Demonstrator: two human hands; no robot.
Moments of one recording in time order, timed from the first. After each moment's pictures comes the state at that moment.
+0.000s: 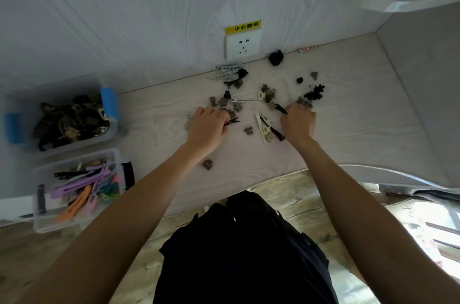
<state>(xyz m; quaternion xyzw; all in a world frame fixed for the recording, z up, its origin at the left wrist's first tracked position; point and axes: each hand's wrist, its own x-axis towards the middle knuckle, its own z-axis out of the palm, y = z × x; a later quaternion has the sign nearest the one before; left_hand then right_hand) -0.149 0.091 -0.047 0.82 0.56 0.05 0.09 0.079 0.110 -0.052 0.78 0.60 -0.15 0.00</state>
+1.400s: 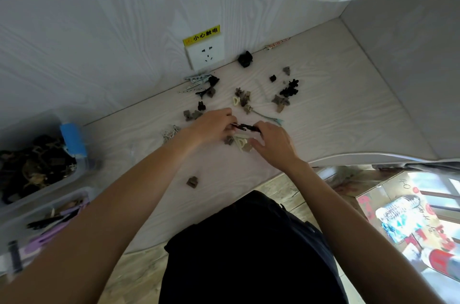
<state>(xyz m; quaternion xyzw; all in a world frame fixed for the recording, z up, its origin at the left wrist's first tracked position) -0.097 0.153 -0.043 0.89 0.36 -0.08 0.27 0.079 0.065 -0.048 0.69 0.68 -0.25 -0.08</state>
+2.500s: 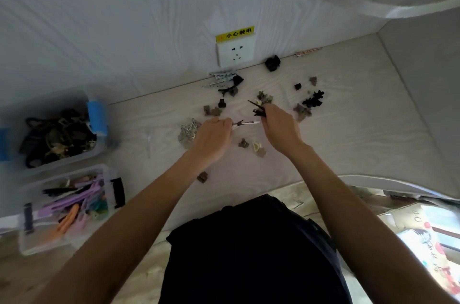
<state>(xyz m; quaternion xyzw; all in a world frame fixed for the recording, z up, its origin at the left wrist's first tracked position) -0.118 0.106 -0.039 0.83 0.55 -0.01 0.14 0.061 0.117 -0.032 0.64 0.74 -0.20 -0.05</state>
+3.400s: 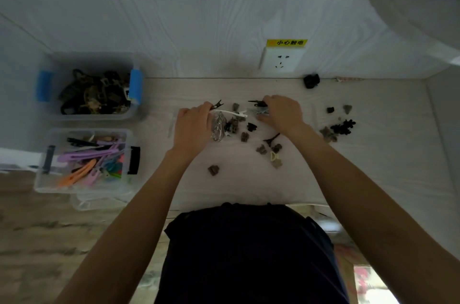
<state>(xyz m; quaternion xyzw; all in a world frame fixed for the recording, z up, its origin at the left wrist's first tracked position) -0.184 0.084 -0.024 0.64 0.75 0.14 0.13 0.012 0.188 -0.040 0.52 0.84 -0.14 0.09</state>
